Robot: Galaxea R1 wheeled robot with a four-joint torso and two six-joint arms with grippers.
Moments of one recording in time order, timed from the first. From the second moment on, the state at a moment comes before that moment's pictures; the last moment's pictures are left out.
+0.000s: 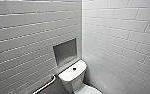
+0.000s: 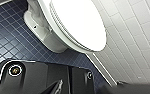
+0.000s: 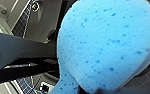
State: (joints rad) left arm 1.05 2.57 -1.83 0.01 0.07 -0.13; right arm -1.52 2.92 -2.56 0.05 0.14 -0.04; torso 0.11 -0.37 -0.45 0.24
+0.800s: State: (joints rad) left arm 0.90 2.55 -1.75 -0.05 0.07 -0.17; right arm -1.52 2.92 -2.56 0.05 0.14 -0.04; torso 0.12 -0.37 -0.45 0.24
